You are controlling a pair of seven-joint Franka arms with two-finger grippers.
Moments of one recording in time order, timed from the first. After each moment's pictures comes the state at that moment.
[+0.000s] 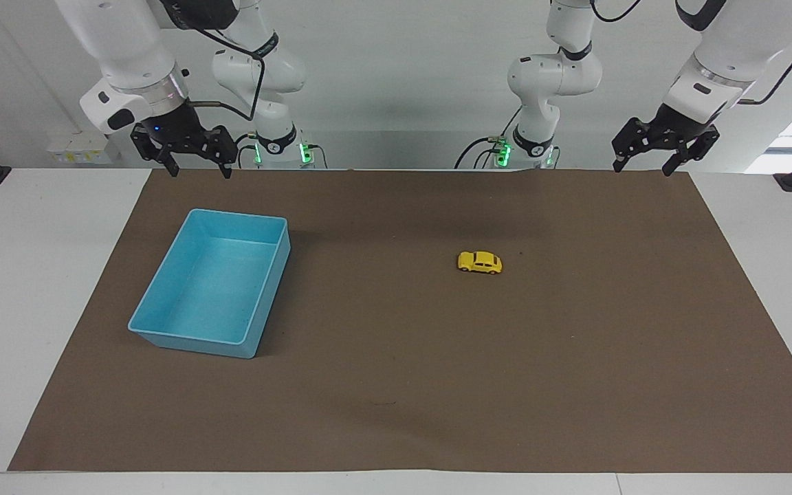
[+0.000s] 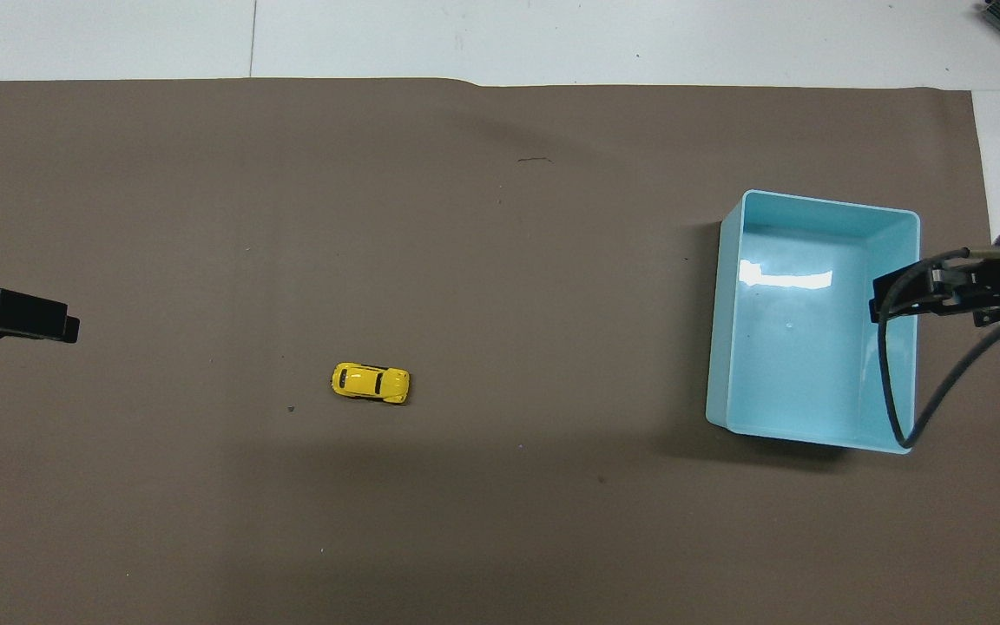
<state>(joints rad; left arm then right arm) -0.02 -0.10 -0.03 -1.65 -0.07 1.51 0.05 -0.11 0.01 0.15 -1.52 0.00 1.44 0.10</state>
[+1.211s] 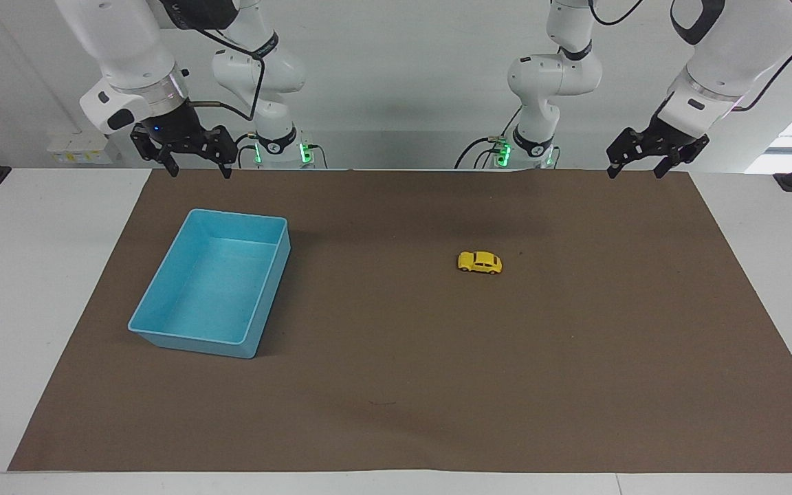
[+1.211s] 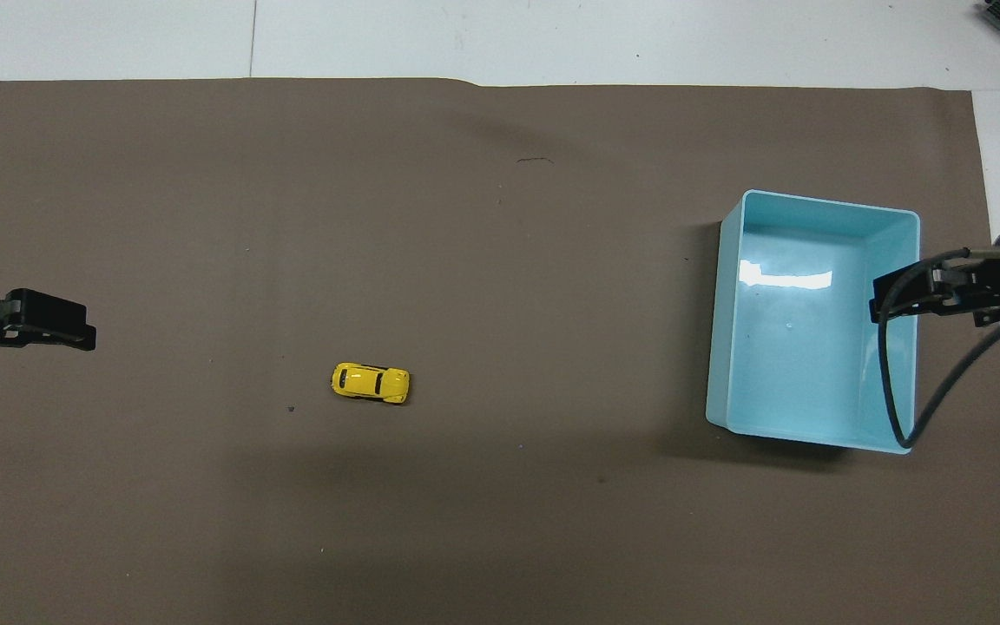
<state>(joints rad) -0.02 -0.10 -0.03 -1.70 -0.07 1.51 -0.20 -0.11 0.01 0.15 -1.52 0.00 1.44 0.10</state>
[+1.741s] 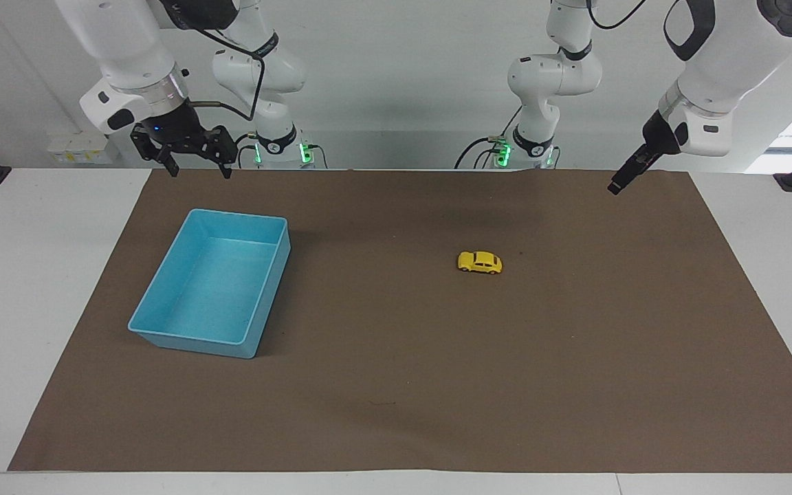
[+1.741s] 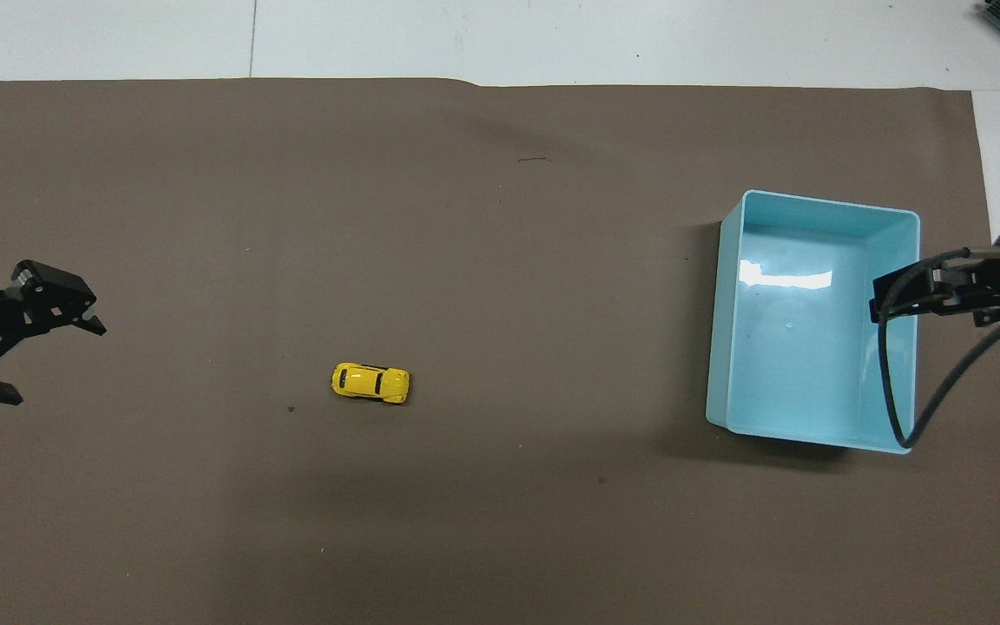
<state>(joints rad) -0.02 -0.10 -0.03 -1.75 -0.07 1.51 -0.84 -0.11 0.01 0.15 -1.52 0.00 1.44 0.10</state>
